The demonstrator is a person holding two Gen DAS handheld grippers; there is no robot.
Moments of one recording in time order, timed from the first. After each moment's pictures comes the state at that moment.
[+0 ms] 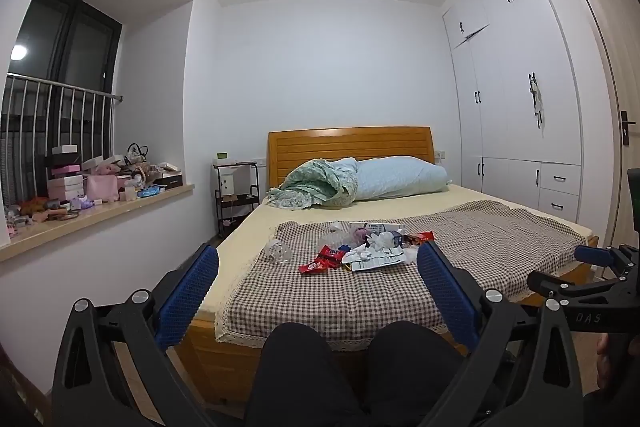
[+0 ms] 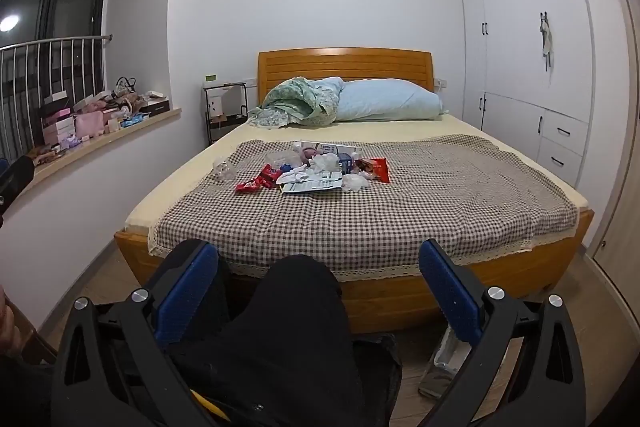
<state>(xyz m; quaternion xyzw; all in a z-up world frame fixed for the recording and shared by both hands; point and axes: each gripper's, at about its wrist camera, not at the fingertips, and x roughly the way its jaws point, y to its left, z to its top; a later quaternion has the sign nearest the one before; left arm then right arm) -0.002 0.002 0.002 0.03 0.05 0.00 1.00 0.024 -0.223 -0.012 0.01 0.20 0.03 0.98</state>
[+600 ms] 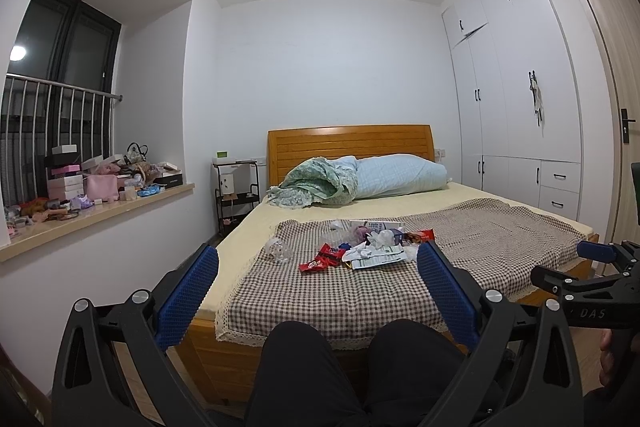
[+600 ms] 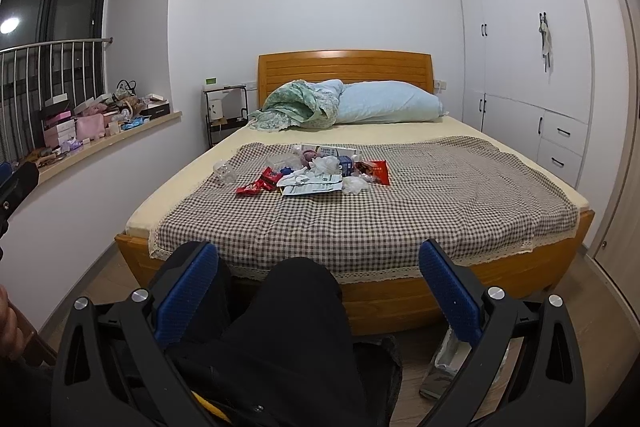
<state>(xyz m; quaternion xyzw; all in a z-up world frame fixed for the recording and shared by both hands) 0.000 0.001 0.004 0.03 0.05 0.00 1.00 0.019 -0.225 -0.018 0.02 0.20 0.03 0.98</state>
